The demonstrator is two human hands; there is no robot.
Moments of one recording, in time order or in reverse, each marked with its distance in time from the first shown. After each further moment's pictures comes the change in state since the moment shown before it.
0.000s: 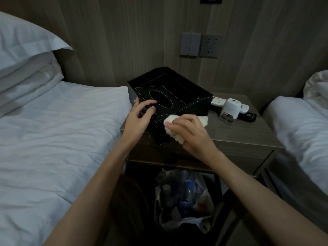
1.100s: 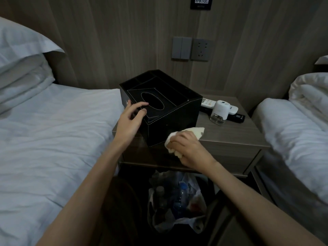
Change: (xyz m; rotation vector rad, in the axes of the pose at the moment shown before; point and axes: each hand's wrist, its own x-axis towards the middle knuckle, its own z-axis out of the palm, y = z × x) left_hand -0.009 0.012 0.001 -0.050 0.042 0.004; right_hand -0.037 0.005 -0.004 -0.008 -0.367 0.043
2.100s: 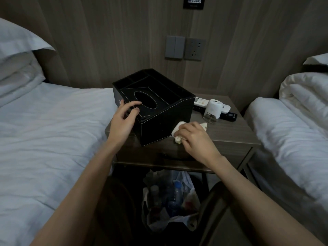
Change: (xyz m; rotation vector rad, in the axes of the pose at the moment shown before) left_hand -0.002 0.004 0.004 0.031 0.016 -0.047; right_hand -0.005 0.006 -0.039 0.015 -0.053 0.382
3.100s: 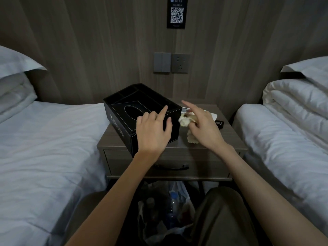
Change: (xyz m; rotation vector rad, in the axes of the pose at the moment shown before) left_hand -0.018 0.045 0.094 0.853 0.218 0.576; right_hand 0.025 0.027 -0.061 0.265 0.156 0.326
